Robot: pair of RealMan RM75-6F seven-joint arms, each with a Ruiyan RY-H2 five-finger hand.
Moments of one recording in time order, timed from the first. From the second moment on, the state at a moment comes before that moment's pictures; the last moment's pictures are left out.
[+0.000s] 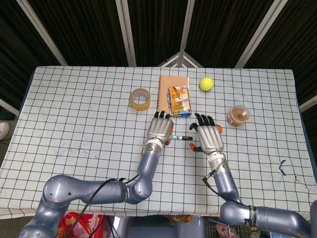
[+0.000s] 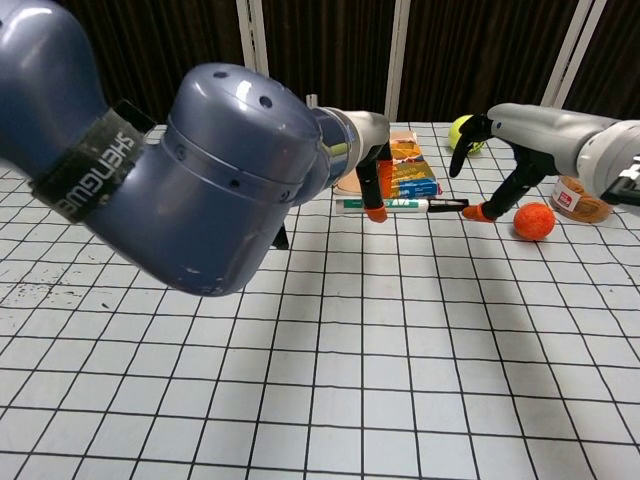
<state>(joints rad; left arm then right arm) -1.40 -1.97 -0.55 -1.24 0.16 1.09 1.00 0.71 -1.52 0.30 -1.76 -0.72 1.20 -0.68</state>
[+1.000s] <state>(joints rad) -1.39 -1.97 -0.53 -1.24 0.17 1.06 0.96 0.78 -1.58 0.29 -1.72 -0.65 1.23 -0.71</state>
